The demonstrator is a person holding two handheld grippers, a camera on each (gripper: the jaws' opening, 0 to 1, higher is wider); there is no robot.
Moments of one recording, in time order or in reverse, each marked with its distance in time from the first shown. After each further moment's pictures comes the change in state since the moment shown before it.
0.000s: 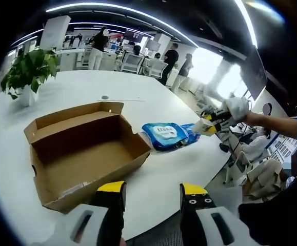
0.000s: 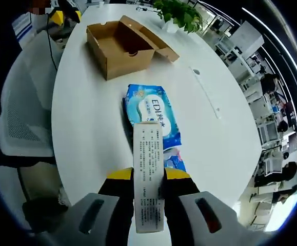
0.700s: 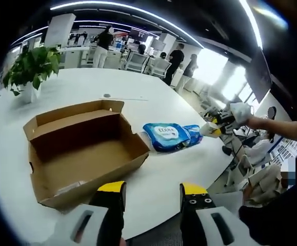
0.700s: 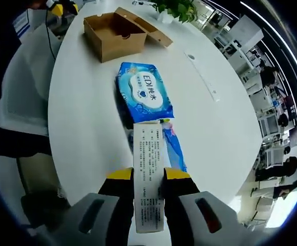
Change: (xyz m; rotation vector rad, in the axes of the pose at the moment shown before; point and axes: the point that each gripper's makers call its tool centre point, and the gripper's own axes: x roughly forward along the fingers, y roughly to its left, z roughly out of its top) left arm 0.010 -0.006 0.004 -0.035 0.001 0.034; right arm -0.002 -0.023 -0.052 0.011 0.042 0.005
